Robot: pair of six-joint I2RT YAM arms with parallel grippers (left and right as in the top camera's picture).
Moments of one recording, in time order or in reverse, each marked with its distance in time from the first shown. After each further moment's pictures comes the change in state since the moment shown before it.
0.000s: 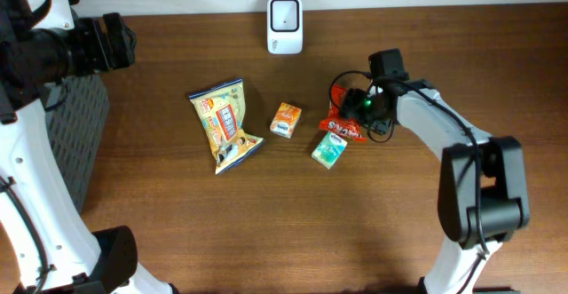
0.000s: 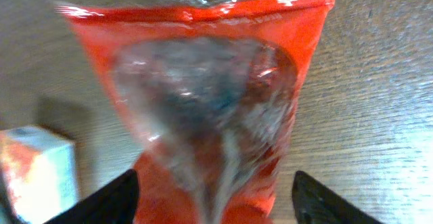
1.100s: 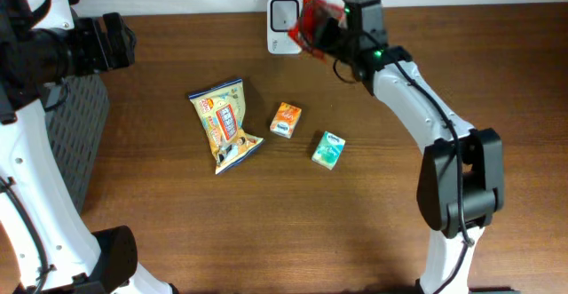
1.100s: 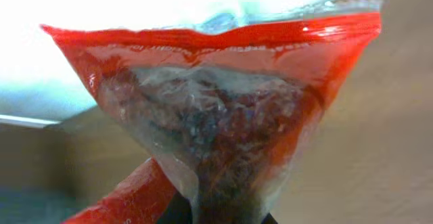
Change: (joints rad) left arm 0.000 0.000 0.000 0.000 0.000 0.000; right arm 0.124 0.095 0.385 0.364 0.093 0.073
